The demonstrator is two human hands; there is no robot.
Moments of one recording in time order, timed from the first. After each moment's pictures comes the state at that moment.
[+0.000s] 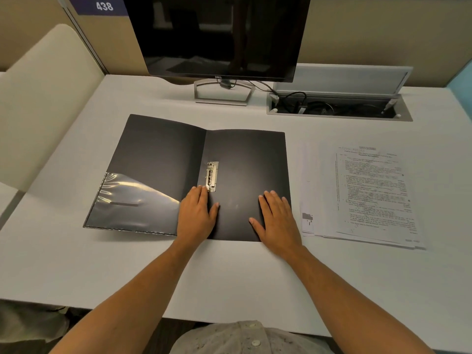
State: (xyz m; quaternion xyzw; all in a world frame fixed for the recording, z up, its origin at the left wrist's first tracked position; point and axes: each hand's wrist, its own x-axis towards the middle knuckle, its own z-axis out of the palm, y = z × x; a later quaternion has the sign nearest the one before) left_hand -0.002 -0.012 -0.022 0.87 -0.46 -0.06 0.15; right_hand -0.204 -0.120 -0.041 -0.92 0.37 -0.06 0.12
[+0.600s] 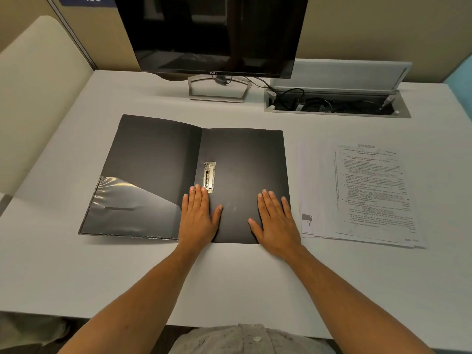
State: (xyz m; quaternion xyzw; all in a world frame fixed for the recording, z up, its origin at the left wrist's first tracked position) left_hand -0.008 -0.017 -0.039 0.87 -0.47 -0.11 0.13; right_hand -0.201 -0.124 -0.047 -0.93 0.37 0.01 0.08
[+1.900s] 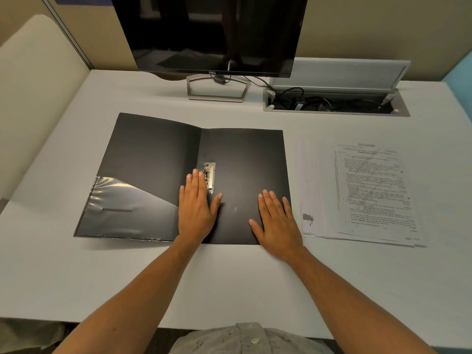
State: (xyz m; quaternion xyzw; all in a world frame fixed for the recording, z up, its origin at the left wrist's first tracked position) left_hand 0.005 -0.033 -0.022 0.86 -0.47 -0.06 0.19; right_hand -0.201 -0.122 -0.046 -0.92 0.37 0.00 0.08
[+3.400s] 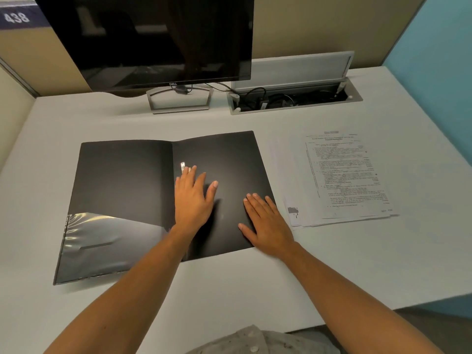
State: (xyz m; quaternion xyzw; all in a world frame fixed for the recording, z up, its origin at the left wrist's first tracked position) left_hand 0.016 -0.088 -0.004 0.81 -0.54 -0.08 0.24; right_hand -0.202 -0.118 -0.039 -0.92 0.38 -0.05 0.10
